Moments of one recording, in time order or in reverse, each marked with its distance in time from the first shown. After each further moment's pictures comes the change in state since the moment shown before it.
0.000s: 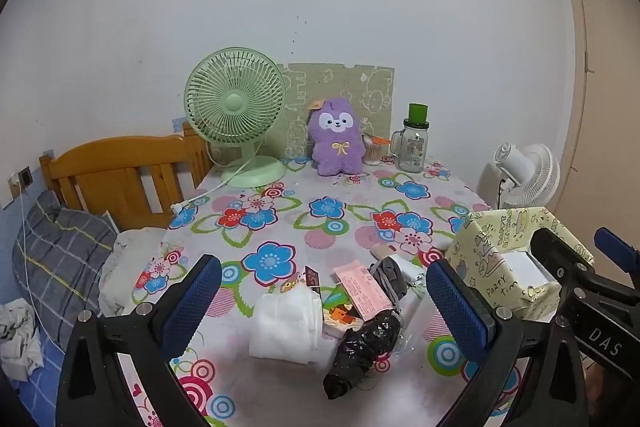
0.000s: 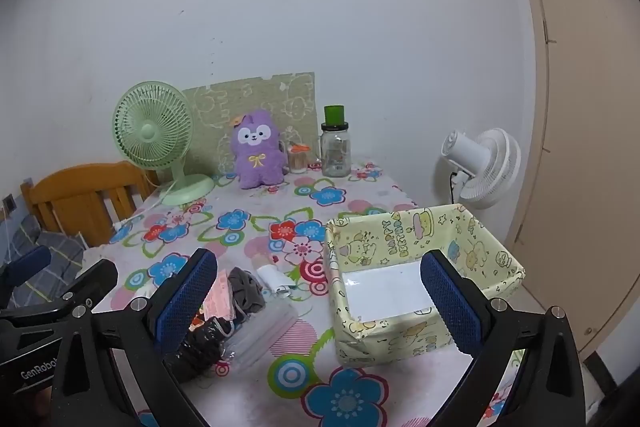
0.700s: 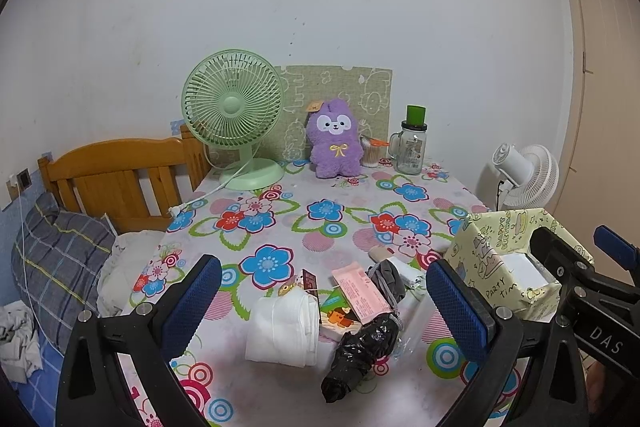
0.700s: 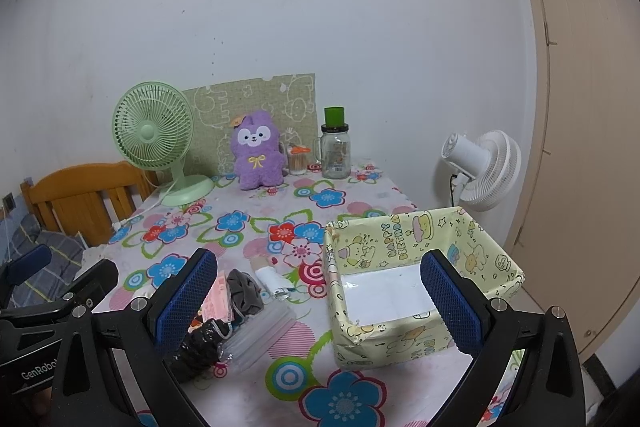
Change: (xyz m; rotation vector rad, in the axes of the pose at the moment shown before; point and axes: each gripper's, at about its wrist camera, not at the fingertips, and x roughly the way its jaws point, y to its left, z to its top) left arm 0.001 0.003 0.002 -0.006 -0.002 -0.012; right arm 0.000 -0.002 0.000 -0.003 -0.007 -0.001
